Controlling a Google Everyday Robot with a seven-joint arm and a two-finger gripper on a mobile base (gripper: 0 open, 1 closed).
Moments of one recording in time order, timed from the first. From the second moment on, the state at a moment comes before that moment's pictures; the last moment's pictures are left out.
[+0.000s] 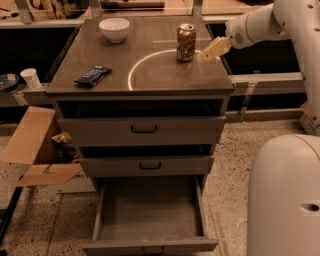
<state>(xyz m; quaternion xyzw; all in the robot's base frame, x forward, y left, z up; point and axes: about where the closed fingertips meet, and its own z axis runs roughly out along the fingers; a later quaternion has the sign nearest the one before) 0.825 -0.190 0.910 -0.43 0.76 0.11 0.47</state>
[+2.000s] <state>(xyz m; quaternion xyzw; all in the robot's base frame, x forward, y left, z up) 0.898 -0.125 0.909 -0.31 0.73 0.14 0.59</state>
